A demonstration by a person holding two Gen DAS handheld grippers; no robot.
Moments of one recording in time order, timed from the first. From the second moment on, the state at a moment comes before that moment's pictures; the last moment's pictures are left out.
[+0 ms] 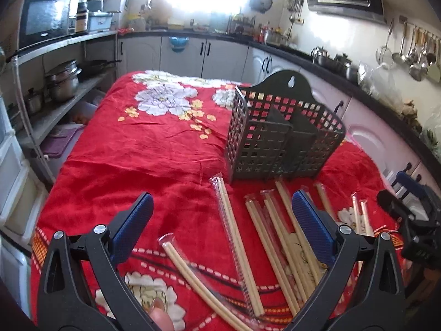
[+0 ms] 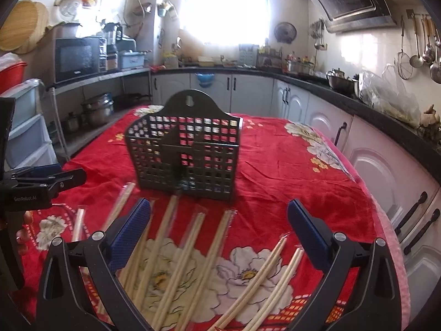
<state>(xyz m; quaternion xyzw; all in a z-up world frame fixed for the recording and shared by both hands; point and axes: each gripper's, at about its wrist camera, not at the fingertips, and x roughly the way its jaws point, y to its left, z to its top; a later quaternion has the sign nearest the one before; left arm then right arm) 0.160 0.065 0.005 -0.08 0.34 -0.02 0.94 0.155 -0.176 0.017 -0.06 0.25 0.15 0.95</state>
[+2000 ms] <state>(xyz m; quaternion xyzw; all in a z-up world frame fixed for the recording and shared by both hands) 0.272 0.095 -0.064 -0.14 0.50 -0.09 0.85 0.259 -0.204 -0.046 0.08 0.47 0.21 0.86</state>
